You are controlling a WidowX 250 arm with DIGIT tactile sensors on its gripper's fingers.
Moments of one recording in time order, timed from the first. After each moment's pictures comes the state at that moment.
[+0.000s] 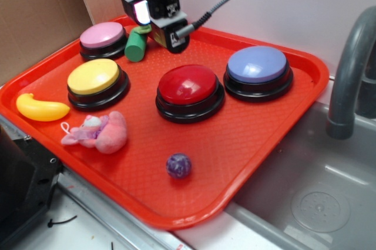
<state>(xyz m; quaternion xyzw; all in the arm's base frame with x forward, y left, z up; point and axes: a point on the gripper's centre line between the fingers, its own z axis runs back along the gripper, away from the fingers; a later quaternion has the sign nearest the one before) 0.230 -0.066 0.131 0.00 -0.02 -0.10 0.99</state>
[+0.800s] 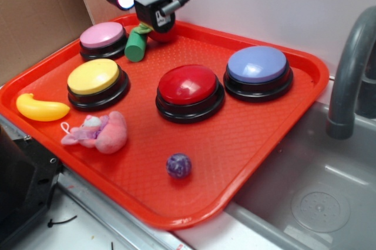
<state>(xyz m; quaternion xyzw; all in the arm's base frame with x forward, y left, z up) 0.223 -0.055 0.153 0.00 -0.02 -0.05 1.00</state>
